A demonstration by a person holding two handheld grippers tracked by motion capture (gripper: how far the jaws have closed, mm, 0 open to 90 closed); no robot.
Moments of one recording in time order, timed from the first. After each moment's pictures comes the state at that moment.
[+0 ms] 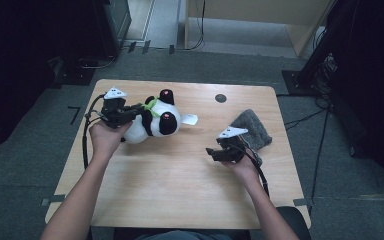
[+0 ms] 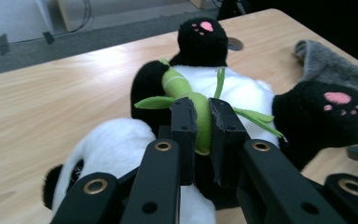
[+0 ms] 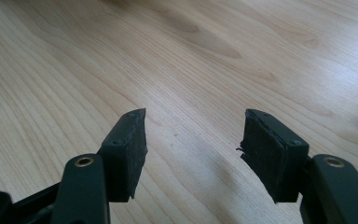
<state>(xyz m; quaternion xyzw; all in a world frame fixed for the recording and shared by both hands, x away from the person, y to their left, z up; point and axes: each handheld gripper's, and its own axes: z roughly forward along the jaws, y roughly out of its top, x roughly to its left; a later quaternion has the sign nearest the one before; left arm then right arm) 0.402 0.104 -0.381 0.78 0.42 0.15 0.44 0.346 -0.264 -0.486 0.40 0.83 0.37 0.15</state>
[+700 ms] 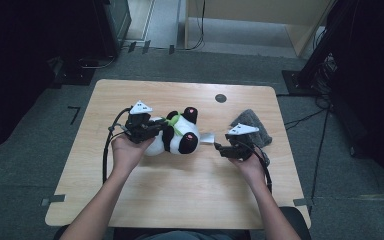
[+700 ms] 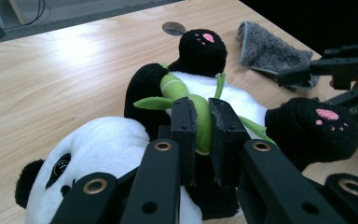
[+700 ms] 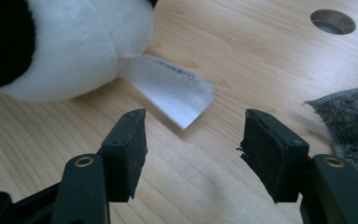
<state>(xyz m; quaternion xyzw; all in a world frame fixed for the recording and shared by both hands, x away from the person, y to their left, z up) 0.362 0.043 -0.390 0.80 0.39 0.11 0.44 0.344 -0.286 -0.474 0.43 0.80 0.38 0.18</state>
